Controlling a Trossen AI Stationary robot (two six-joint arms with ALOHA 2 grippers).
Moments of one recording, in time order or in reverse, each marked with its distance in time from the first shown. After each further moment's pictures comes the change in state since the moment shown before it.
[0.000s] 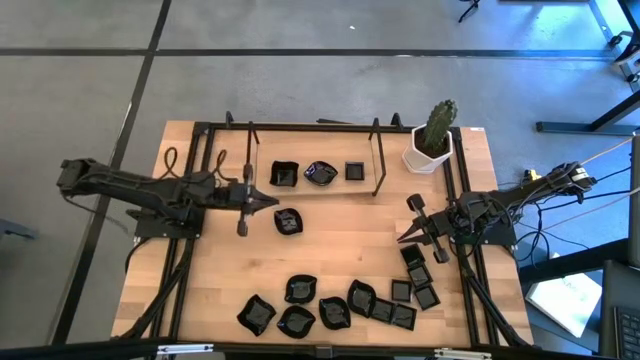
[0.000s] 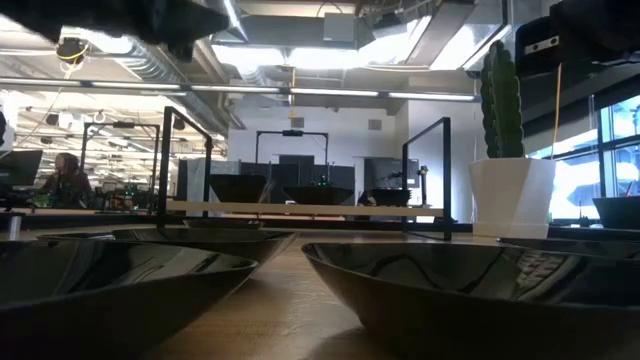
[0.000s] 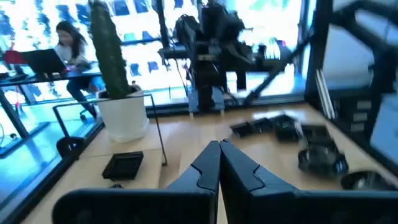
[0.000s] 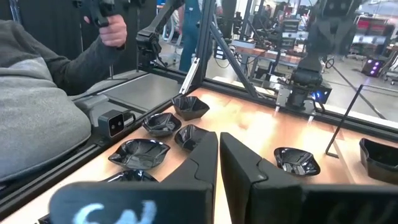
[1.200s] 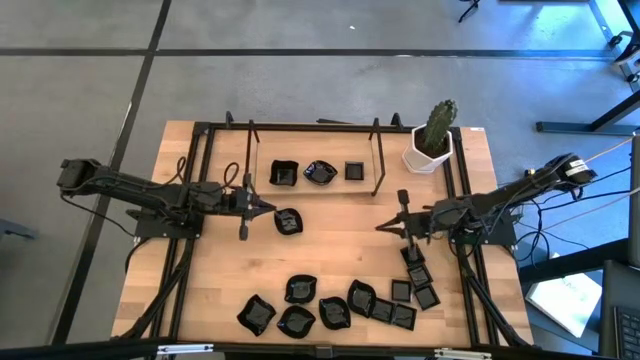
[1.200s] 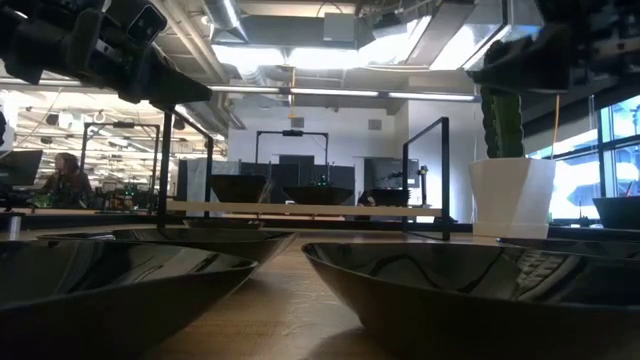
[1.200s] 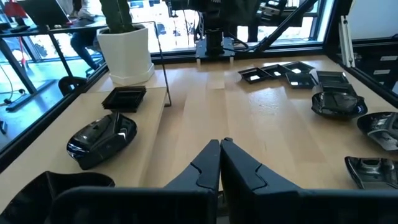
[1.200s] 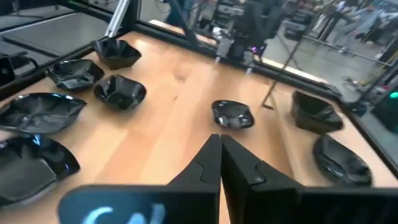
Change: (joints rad) left arm -0.001 0.005 -0.180 0.034 -0.049 -0.046; right arm 0.003 0.291 0.070 0.072 0.313 -0.105
